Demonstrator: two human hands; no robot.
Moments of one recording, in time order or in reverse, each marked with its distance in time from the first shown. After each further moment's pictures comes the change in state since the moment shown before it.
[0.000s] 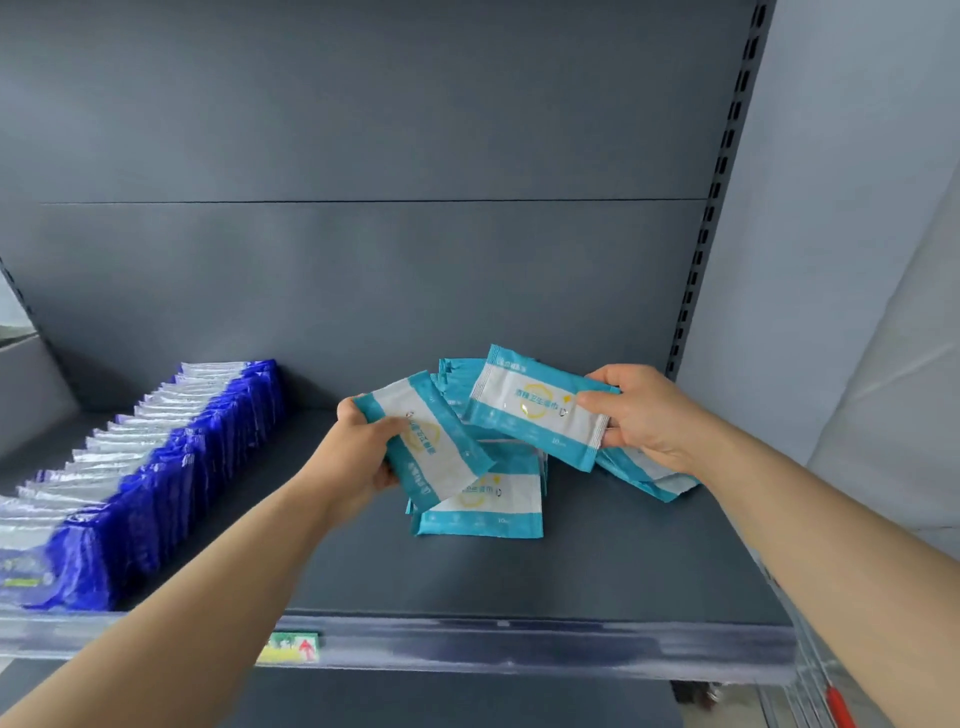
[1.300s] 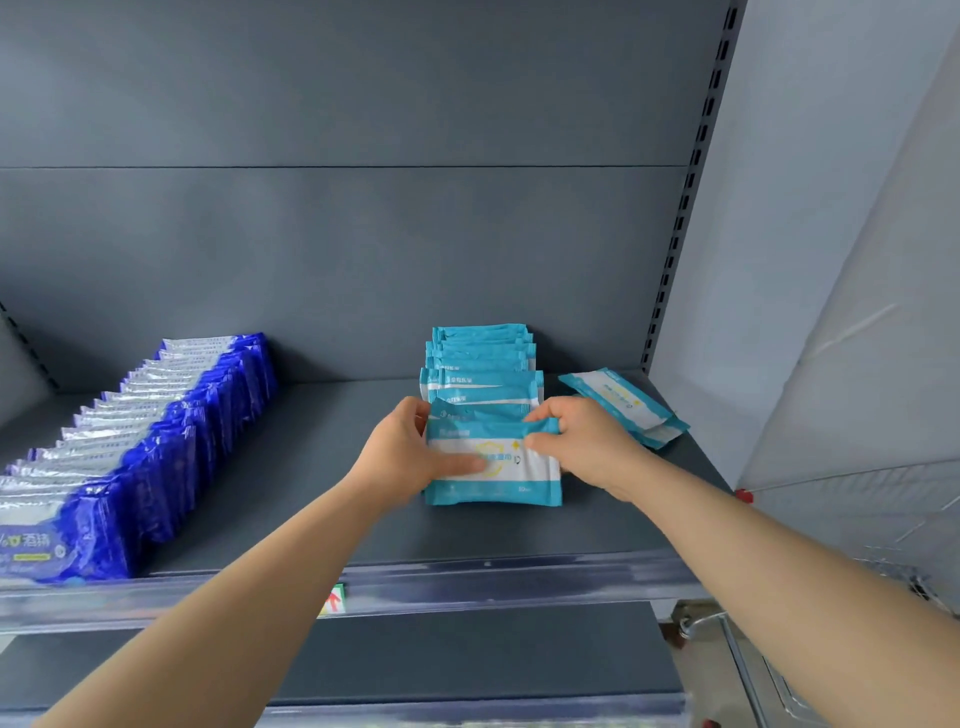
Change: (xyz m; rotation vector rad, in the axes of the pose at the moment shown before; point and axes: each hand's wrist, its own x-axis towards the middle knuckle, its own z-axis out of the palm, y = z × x) left_hand -0.006 -0.039 -0.003 0.730 -0.203 0.150; right_hand -0.036 0.039 0.063 -0.415 0.024 -0.064
